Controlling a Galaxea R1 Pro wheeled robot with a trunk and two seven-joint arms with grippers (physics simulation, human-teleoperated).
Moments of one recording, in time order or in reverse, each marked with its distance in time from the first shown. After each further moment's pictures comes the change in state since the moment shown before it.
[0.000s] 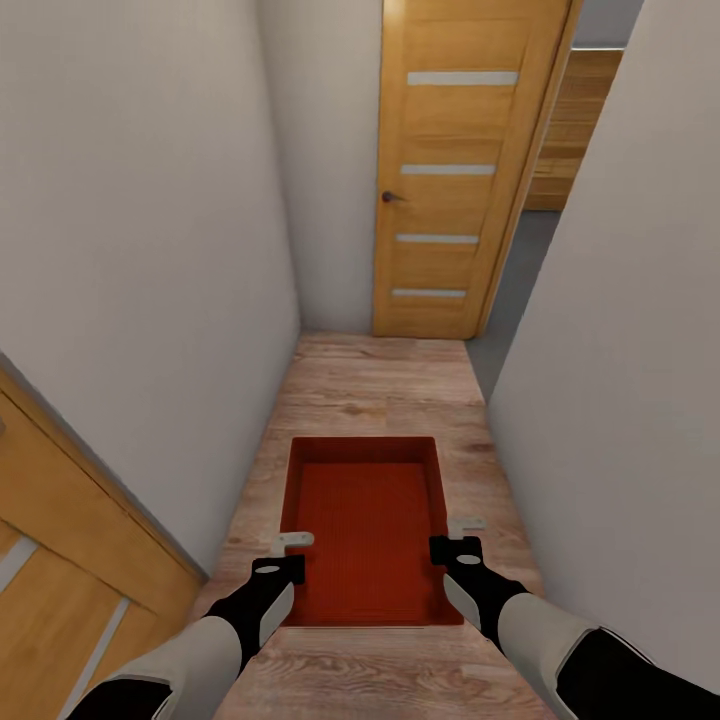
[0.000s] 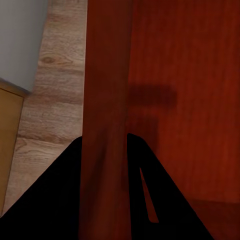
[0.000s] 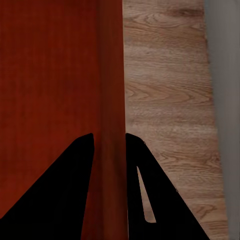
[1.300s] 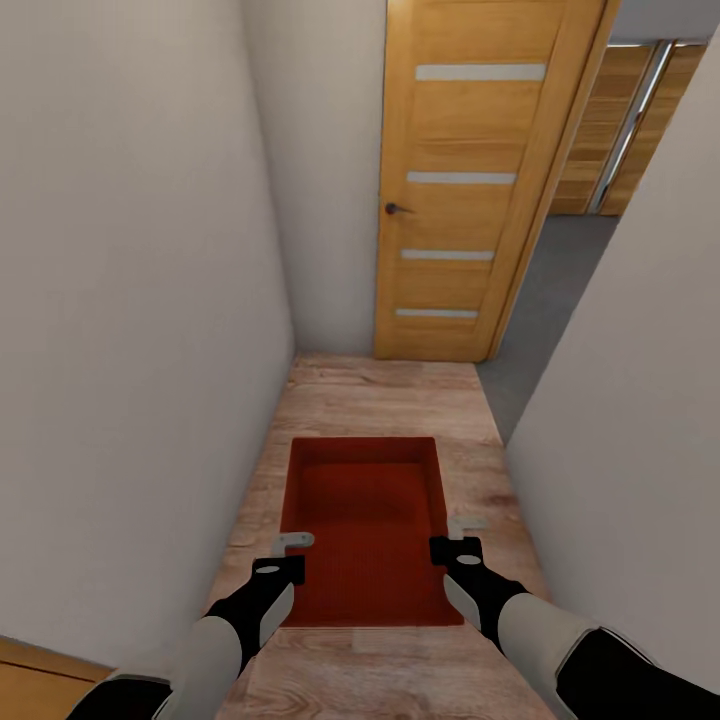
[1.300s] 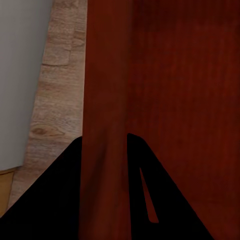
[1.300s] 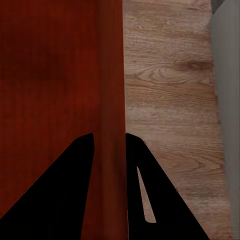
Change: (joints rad) left arm 0.000 0.000 0.000 0.002 0.000 0.000 0.000; right arm 0.000 0.000 0.000 0.002 0.000 0.000 0.001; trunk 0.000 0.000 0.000
